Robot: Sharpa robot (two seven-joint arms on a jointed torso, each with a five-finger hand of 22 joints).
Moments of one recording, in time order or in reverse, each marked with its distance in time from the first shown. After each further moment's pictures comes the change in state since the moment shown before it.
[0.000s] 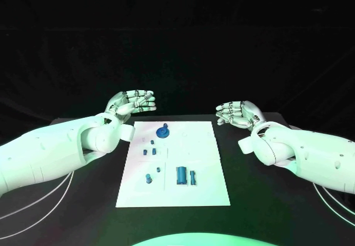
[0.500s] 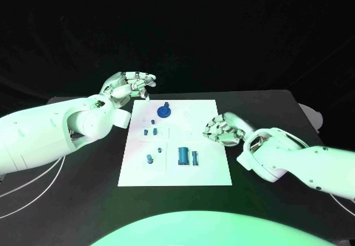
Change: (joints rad) left arm 0.018 -0.082 0.006 0.133 -0.054 0.077 -0.039; left_hand -0.023 0.030 0.063 -0.131 0.000 0.113 -0.002 0.040 0.042 0.053 -0.069 0.246 0.149 0.292 -0.116 0.662 0.278 0.000 0.278 -0.188 0.626 0.406; right arm -0.053 -0.132 -0.018 0.365 -0.655 -0.078 -0.448; right_hand -0.077 0.011 -0.125 0.052 0.100 0.072 -0.083 0.209 0.178 0.339 -0.138 0.917 0.911 0.537 -0.176 1.066 0.848 -0.078 0.461 -0.177 1.010 0.764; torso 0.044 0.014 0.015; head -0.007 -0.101
